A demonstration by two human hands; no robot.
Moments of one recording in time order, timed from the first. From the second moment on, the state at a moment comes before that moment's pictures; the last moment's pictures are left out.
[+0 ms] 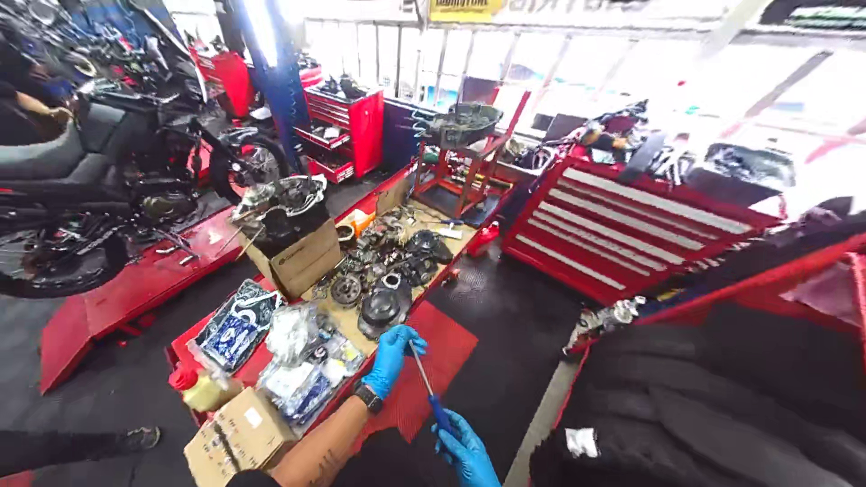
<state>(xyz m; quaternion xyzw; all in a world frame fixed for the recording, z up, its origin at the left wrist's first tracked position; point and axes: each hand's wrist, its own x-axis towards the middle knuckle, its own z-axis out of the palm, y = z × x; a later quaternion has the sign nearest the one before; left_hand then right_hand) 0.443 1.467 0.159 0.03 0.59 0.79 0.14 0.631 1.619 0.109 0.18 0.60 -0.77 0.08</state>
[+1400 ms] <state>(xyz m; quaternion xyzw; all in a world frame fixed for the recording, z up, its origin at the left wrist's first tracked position) -0.362 1.844 0.353 -0.23 0.86 0.46 -0.02 -0.492 2.219 0.251 -0.20 0.40 -0.88 0.15</state>
